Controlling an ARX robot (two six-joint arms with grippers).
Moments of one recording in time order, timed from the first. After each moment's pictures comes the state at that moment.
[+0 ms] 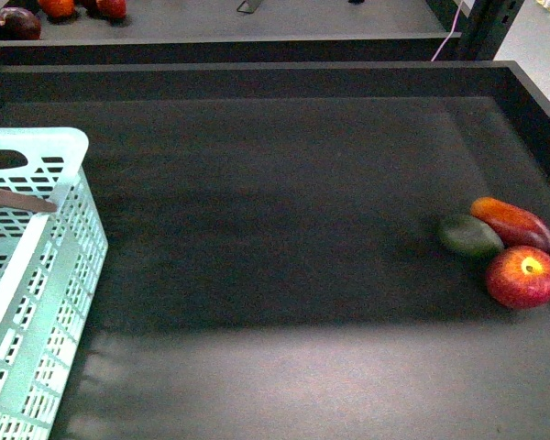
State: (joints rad) left arm 0.24 0.41 0.22 -0.28 0.34 -0.68; right arm 0.00 0.01 0.02 0.00 0.00 0.00
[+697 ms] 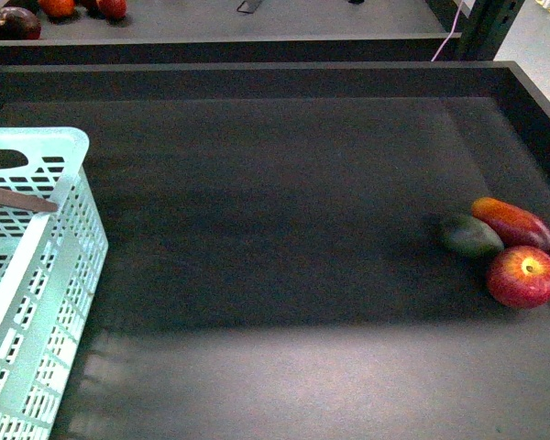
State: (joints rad) left arm 0.43 1.41 0.41 0.45 0.40 -1.23; right arm 0.00 0.01 0.02 0.00 0.00 0.00
